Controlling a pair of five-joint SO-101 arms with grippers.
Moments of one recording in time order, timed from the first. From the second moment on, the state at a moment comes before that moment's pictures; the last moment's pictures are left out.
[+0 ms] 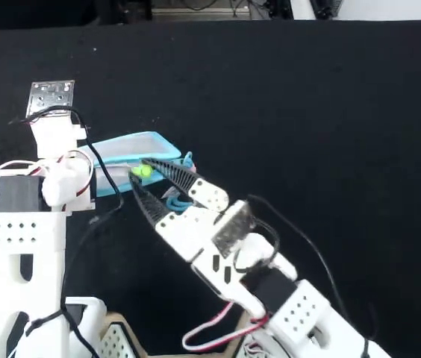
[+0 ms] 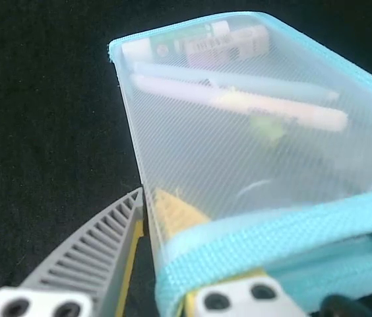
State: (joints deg) left arm -7.0 -37.7 27.6 83.8 -0.1; right arm -45.5 -76.4 79.5 4.7 4.2
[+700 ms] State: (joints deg) left arm -7.0 -37.7 28.3 83.6 -0.1; right arm -31.5 -77.0 62.3 49.1 13.1
